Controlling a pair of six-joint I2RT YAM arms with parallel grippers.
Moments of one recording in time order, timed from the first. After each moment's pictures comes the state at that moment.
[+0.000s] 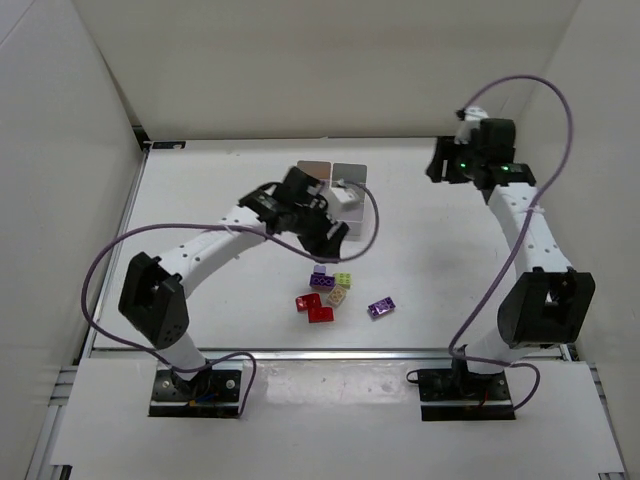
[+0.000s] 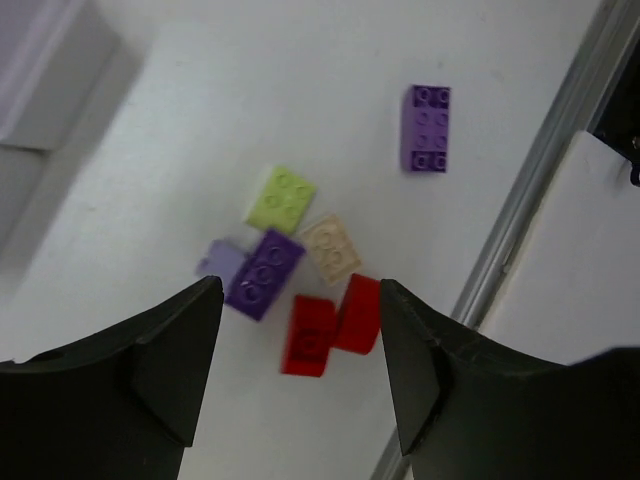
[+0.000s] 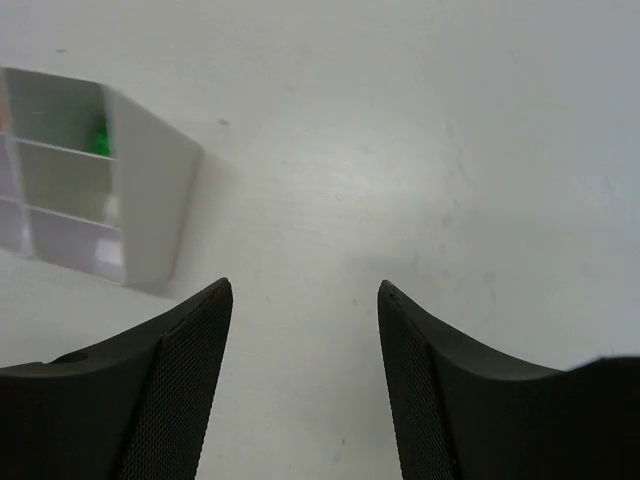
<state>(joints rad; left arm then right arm) -0.65 1.64 1.42 -0.67 0.46 0.23 0.09 1.54 1.46 -0.48 -0.27 -0.03</state>
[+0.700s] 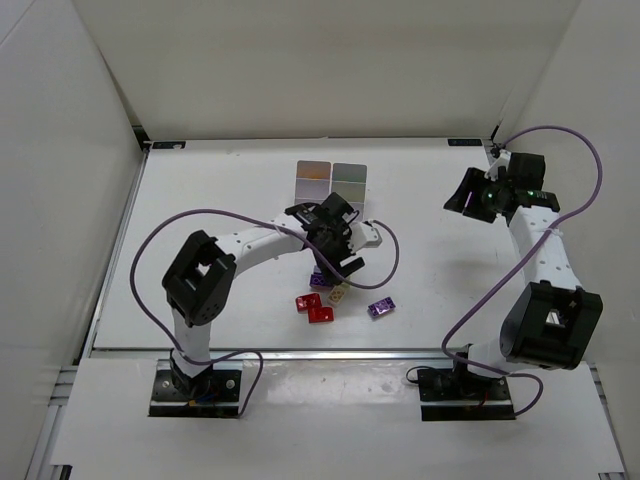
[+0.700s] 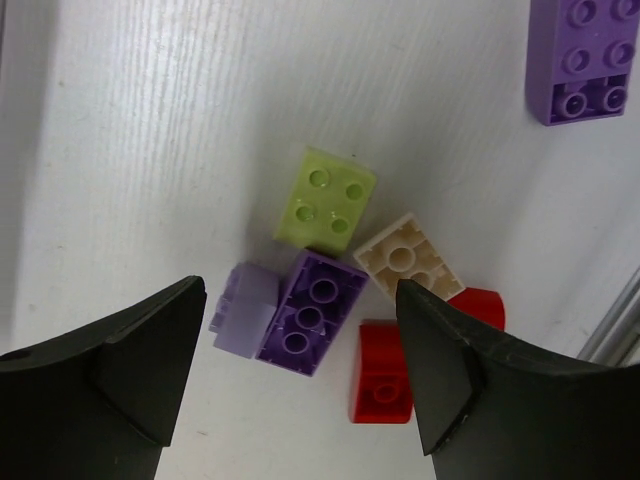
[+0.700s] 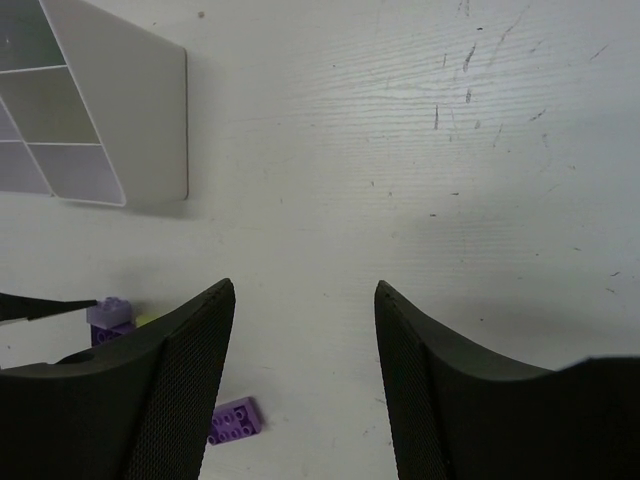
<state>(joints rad) -0.82 1.90 1.43 -0.65 0.25 0.41 -0.17 1.43 1.21 -0.60 -0.41 0.16</state>
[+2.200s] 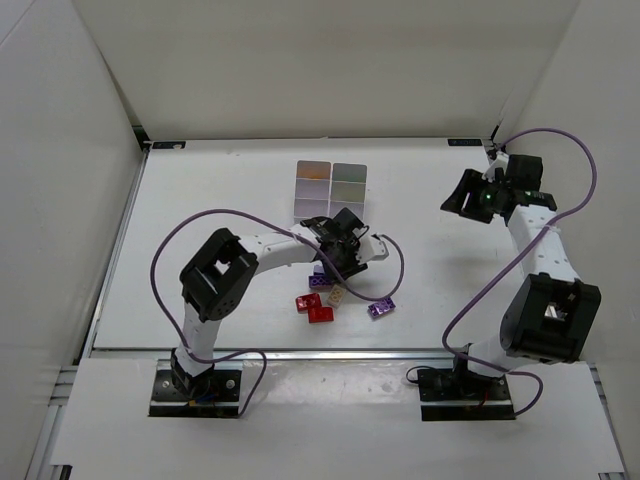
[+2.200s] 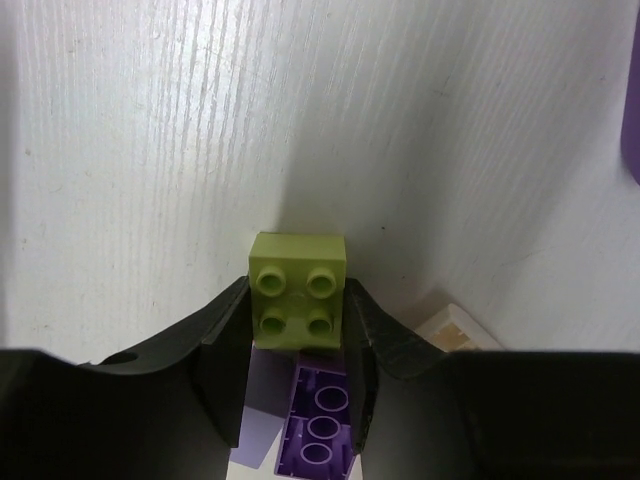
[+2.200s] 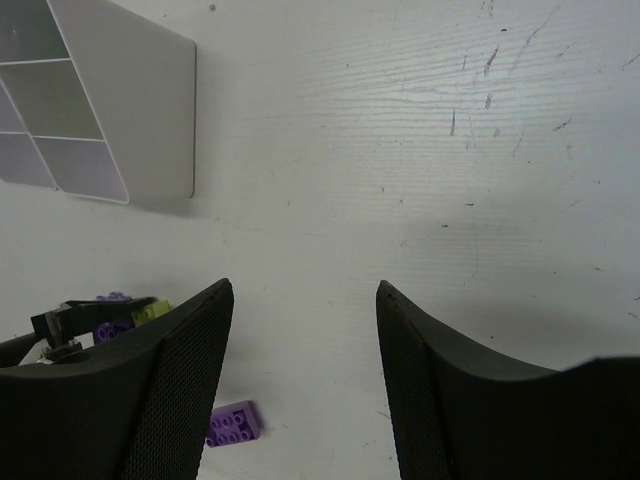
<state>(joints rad) -0.86 2.01 1.40 -0.49 0.16 0.46 -0.18 1.46 1.19 -0.56 -0.47 0.15</state>
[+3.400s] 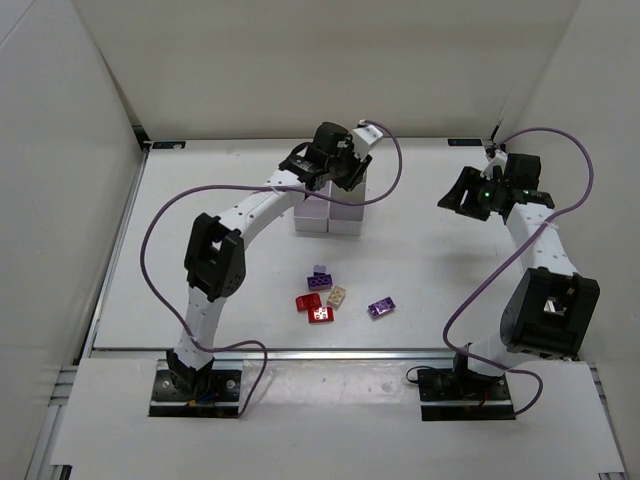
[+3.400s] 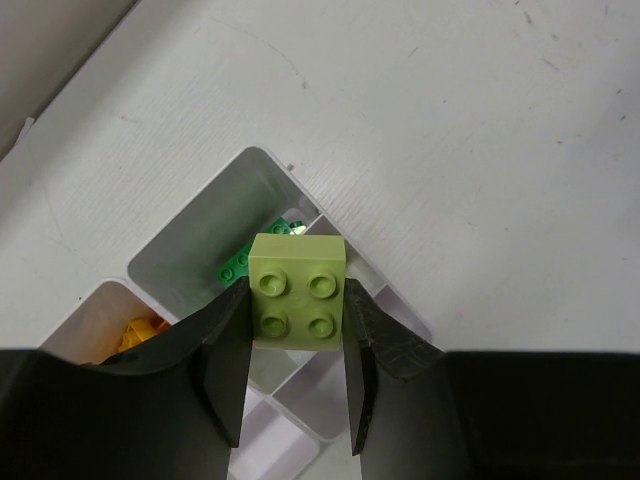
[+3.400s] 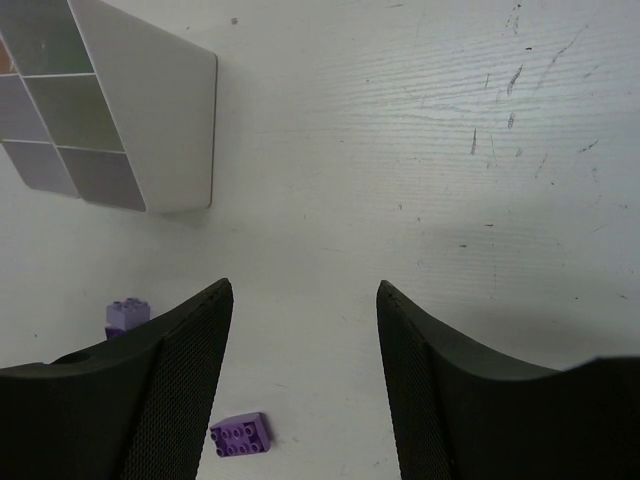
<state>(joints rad) -0.65 2.14 1.99 -0.37 0.14 0.21 -0.17 1.50 1.19 -0.51 -0.51 0.18</state>
